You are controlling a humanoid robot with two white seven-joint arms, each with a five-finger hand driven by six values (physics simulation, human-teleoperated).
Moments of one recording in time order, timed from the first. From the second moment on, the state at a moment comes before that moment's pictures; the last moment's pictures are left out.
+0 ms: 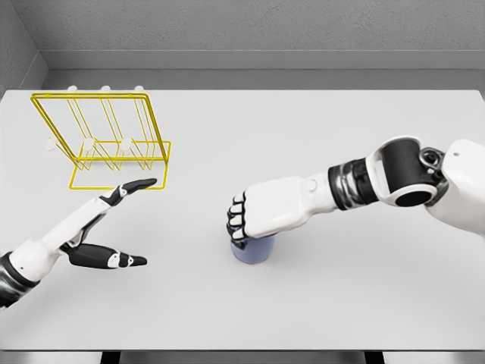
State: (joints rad) left arm 0.08 0.92 -0.47 -1.80 0.30 -0.61 -0.08; right arm -1.00 -0.70 1.18 -1.77 0.42 -0.61 0.56
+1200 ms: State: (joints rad) left arm -0.08 0.88 -0.68 -1.69 0.32 -0.61 -0.07; right arm -0.95 -0.79 0.99 -1.76 0.34 -0.61 0.54
